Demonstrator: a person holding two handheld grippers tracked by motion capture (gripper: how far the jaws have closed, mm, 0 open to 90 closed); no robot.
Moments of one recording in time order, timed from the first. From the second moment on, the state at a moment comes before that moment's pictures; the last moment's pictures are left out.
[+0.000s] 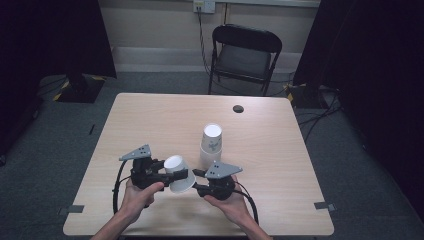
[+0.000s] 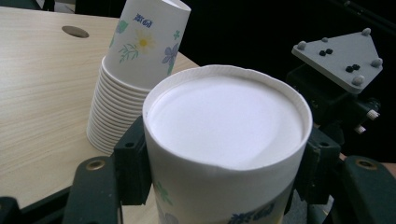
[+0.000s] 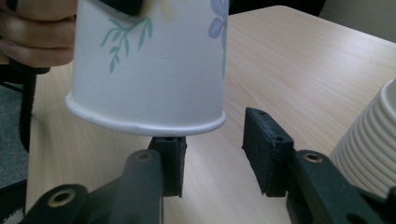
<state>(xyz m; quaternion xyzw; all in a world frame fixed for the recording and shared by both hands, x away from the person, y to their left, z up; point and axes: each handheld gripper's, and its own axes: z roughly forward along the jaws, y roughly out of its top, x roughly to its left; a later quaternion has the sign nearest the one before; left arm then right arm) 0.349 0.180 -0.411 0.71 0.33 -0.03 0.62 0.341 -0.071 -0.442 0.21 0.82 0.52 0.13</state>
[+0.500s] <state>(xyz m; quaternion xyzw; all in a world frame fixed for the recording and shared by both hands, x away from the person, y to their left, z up) 0.348 0.179 -0.417 0.68 0.34 -0.09 0.65 0.339 -0.076 -0.438 0.21 0.79 0.56 0.13</state>
